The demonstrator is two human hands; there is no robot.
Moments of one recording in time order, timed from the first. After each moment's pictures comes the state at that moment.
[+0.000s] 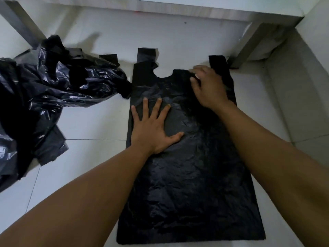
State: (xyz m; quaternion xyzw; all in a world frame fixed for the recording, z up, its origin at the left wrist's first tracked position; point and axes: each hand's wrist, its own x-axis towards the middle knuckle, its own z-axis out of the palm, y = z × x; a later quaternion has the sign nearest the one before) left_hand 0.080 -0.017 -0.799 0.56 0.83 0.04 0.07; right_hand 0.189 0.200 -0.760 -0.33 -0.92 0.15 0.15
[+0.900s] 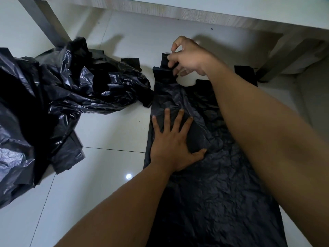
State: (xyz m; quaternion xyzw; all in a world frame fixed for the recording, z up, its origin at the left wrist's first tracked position) left_hand 0.079 -0.015 -0.796 0.55 0.83 0.05 0.10; right_hand 0.014 0.207 -0.697 -0.35 -0.80 0.49 0.01
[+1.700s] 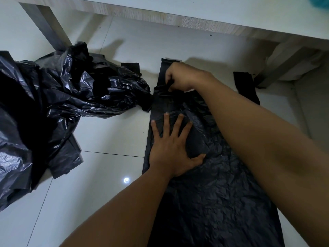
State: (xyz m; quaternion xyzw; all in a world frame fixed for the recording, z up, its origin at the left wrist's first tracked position) left_hand 0.079 -0.016 -0.795 0.55 0.82 0.06 0.10; right_hand 0.007 0.202 -0.722 -0.23 -0.95 0.18 -0.13
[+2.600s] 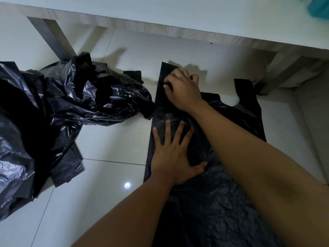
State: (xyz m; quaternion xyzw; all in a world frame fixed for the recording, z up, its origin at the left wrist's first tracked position) left_hand 0.078 -0.015 -0.795 0.56 0.82 0.05 0.12; right_hand 0.023 0.180 -0.766 -0.25 -0.96 0.07 0.12
